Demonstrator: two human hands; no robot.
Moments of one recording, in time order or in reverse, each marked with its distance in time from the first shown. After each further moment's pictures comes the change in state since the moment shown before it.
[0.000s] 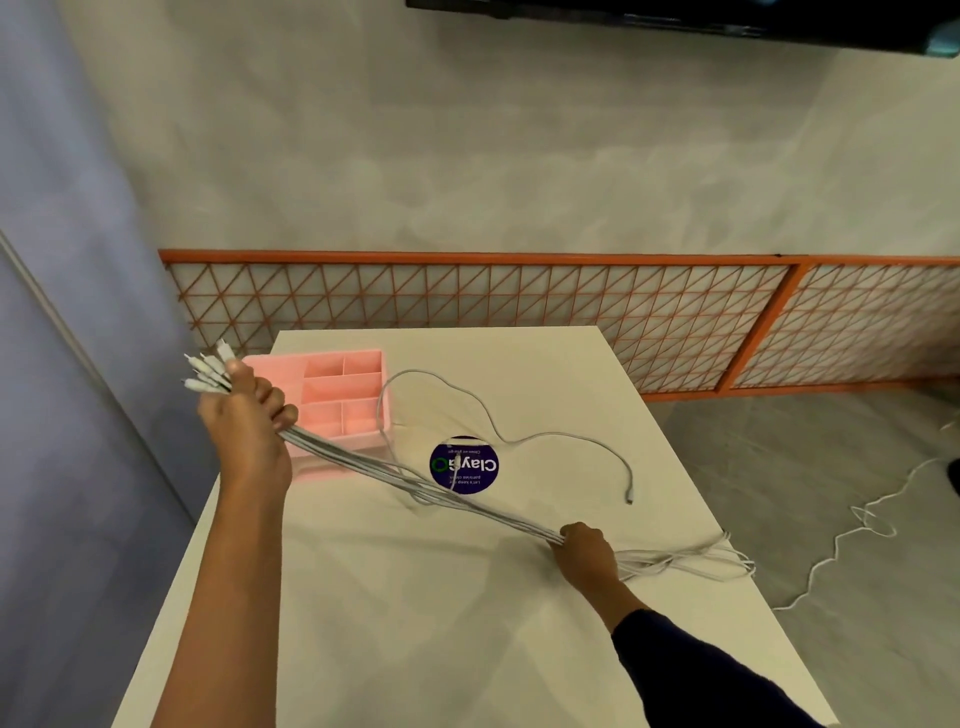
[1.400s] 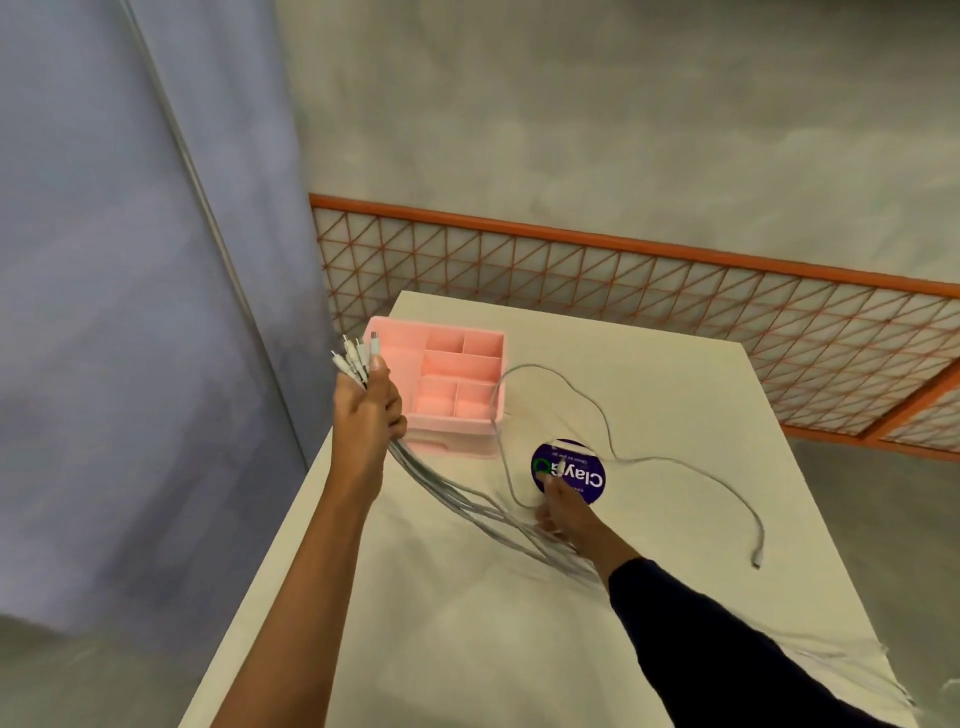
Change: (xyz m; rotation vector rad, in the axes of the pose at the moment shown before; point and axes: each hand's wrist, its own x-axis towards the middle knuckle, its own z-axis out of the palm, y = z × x) left_hand 0.008 -0.007 -0.034 0.260 -0.127 -0.029; right_hand 0.051 -0.148 0.014 0.761 -0.416 -0.028
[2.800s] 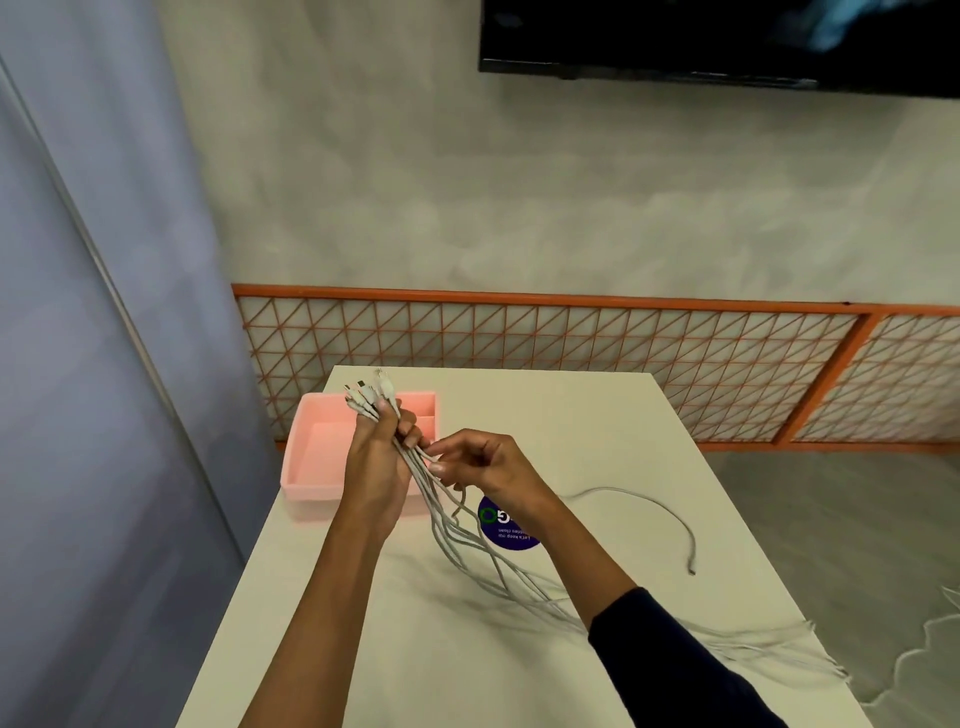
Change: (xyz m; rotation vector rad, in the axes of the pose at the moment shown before) left_hand -0.005 0.004 0.065 -0.331 -0.232 -0.125; right_hand -0.107 -0.118 -0.013 0.166 -0.219 -0.790
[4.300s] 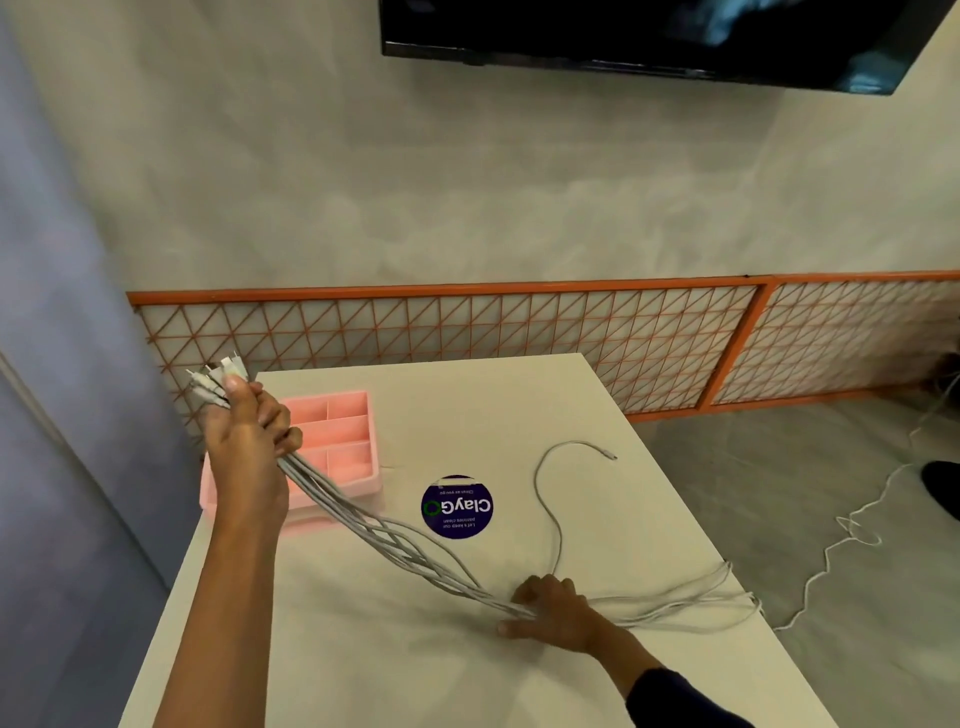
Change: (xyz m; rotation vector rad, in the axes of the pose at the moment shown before) left_hand 0.008 0.028 -0.003 0.088 0.143 0.221; right_hand -0.146 0.134 -0.071 -0.804 -0.007 0.746
